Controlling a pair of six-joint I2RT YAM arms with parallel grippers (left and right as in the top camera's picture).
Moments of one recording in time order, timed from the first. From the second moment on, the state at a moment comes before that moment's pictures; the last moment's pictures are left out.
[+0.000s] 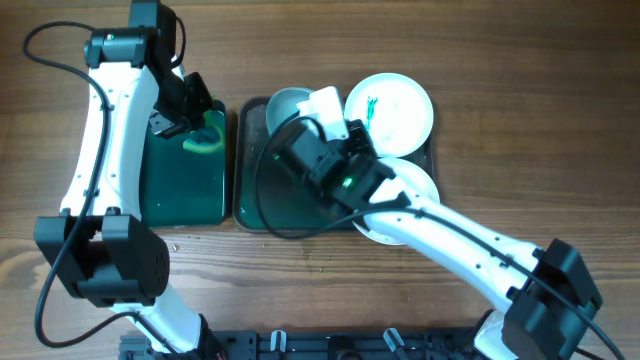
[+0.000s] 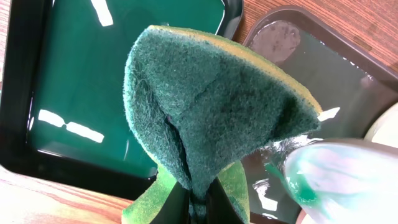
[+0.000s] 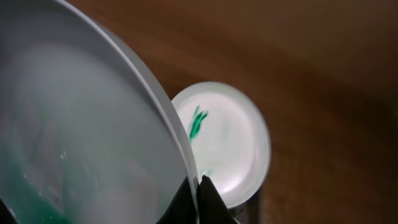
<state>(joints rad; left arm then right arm) -0.01 1.86 1.80 -1.38 0.07 -0.45 0.90 1.70 1.34 -0.59 0.87 0.25</state>
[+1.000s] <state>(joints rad) -0.01 1.86 1.80 -1.38 0.07 -0.45 1.04 1.70 1.34 -0.14 1.41 -0.34</state>
